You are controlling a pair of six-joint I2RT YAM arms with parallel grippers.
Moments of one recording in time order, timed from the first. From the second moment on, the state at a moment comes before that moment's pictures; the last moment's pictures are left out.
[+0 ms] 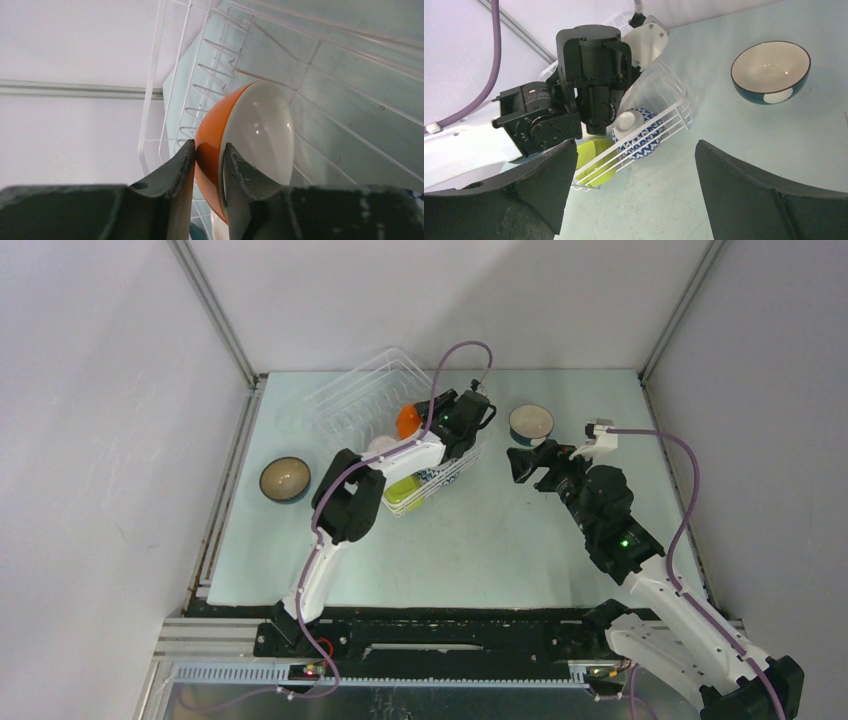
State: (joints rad) left arm -0.72 2.31 1.88 -0.19 -0.95 0.58; right arm 0.50 0.79 0.67 0.05 0.17 0.51
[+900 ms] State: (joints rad) left arm -0.74 2.24 1.76 0.20 -1.17 0.90; right arm 0.50 0.80 0.67 0.05 0.16 0.51
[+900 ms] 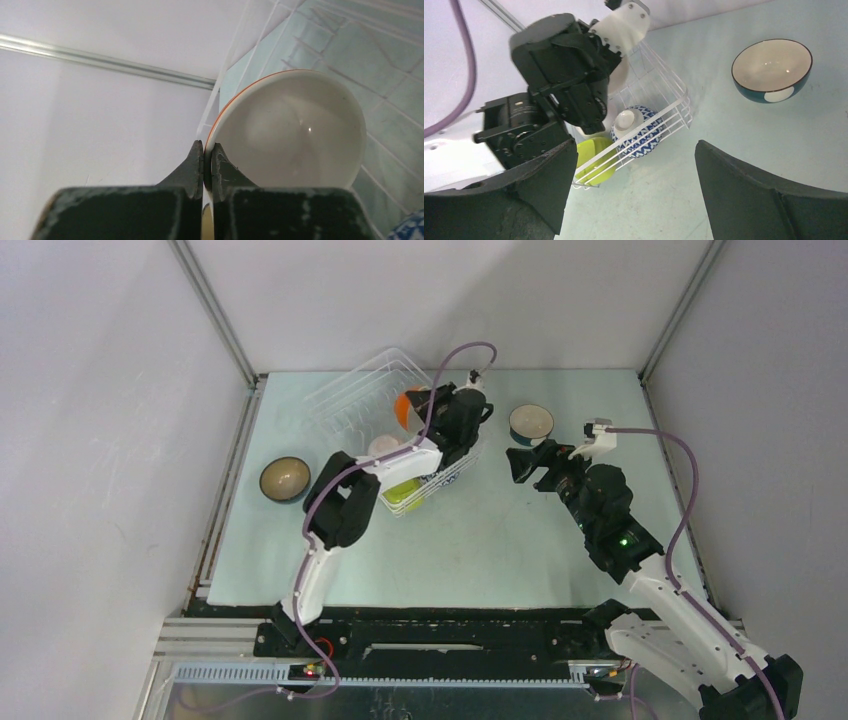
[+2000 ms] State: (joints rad) left arm -0.76 1.47 1.38 -0.34 -0.55 -0.06; right arm 0.55 0.97 0.86 -0.04 -0.06 0.52
